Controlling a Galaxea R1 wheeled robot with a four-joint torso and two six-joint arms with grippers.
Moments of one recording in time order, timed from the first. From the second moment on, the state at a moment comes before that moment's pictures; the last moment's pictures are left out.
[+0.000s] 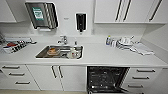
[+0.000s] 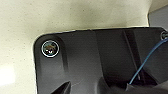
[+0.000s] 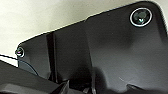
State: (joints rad) left arm 1.46 2.93 -2.59 -0.18 -0.08 0.23; right arm -1.50 3.04 -2.70 -0.67 0.08 0.81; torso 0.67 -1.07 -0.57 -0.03
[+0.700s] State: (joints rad) left arm 1.48 2.93 -2.59 -0.18 -0.07 0.23; right arm -1.52 3.04 -2.70 -0.67 0.08 0.81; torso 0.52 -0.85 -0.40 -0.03
